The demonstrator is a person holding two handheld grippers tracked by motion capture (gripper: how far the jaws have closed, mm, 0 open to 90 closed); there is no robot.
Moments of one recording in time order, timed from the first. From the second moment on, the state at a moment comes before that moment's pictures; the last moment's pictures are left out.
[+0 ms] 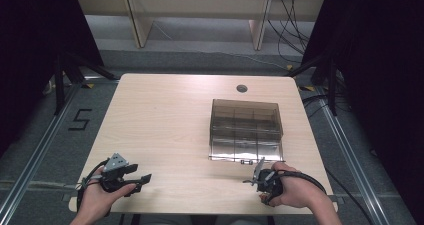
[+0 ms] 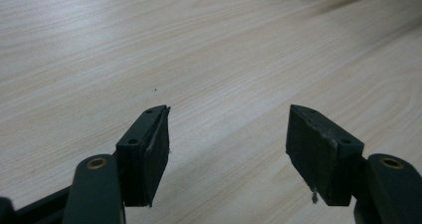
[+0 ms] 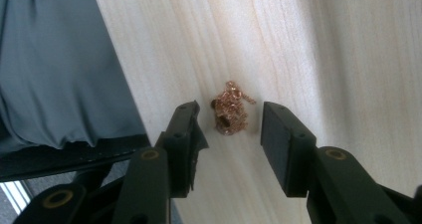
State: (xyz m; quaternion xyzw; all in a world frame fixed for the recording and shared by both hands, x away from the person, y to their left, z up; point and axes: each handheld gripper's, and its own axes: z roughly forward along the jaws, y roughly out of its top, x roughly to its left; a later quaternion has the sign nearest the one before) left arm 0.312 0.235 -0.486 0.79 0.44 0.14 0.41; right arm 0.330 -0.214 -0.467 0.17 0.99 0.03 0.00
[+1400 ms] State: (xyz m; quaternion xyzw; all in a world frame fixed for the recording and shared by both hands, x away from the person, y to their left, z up) left arm 0.311 0.233 -0.486 0.79 0.43 0.14 0.41; right arm 0.336 -0.206 -0.473 0.13 0.99 0.00 -0.01
